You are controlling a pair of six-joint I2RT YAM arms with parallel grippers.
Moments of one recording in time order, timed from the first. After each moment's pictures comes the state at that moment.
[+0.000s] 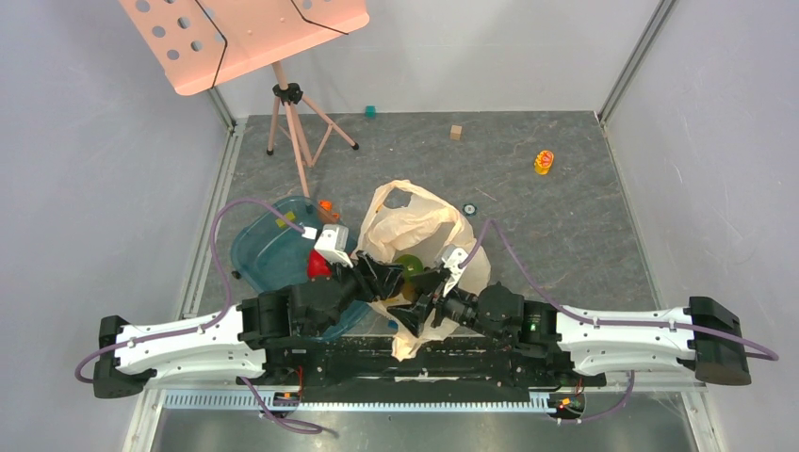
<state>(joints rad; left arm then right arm) -1.33 0.71 0.62 -0.18 -0.70 -0.82 1.37 0.95 0.48 0.39 0.30 0.30</state>
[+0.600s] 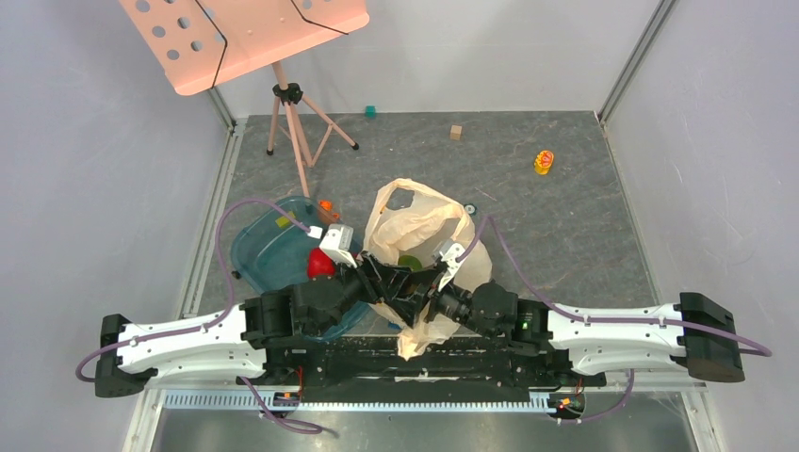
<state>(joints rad) -1.33 0.73 0.62 -0.14 -0.64 -0.84 1.37 1.02 0.51 0.46 0.33 0.33</state>
